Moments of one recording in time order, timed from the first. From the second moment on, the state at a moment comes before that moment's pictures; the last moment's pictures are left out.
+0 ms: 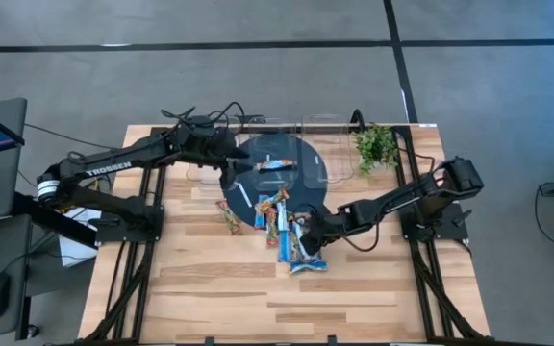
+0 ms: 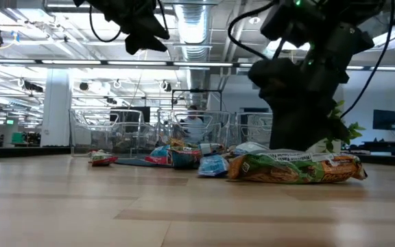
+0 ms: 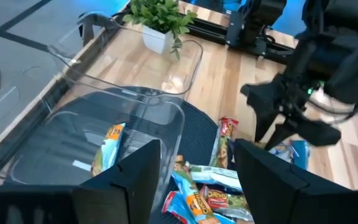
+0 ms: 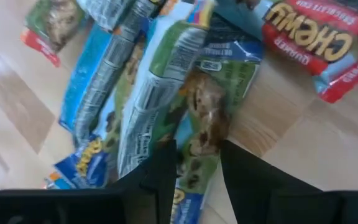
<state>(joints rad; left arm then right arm) 0.38 1.19 1.05 -0.39 0.20 -0.09 0.22 1.69 0.82 -0.23 0.05 1.12</state>
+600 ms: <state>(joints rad) 0.38 1.19 1.05 -0.40 0.20 -0.13 0.22 1.78 1.03 -0.46 0.07 0.93</state>
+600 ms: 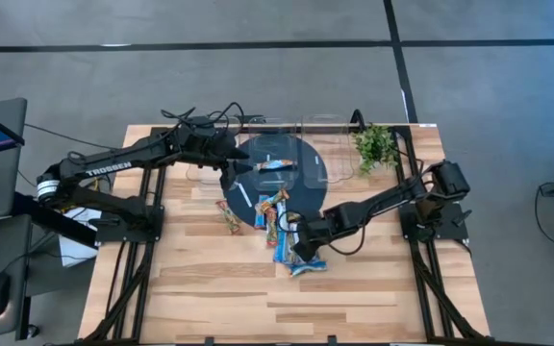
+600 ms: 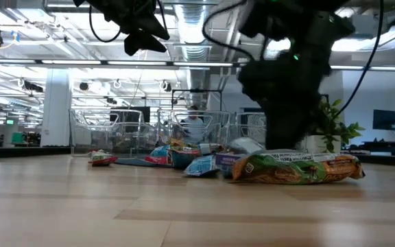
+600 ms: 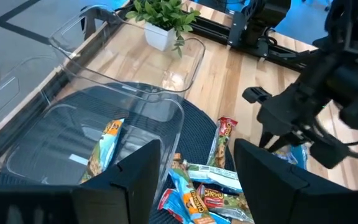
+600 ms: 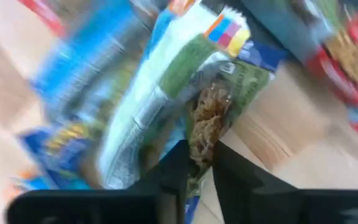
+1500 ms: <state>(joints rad) 0.35 1.19 1.05 -0.41 0.19 -0.15 -0.13 1.21 1.09 -0.61 0.47 0.71</state>
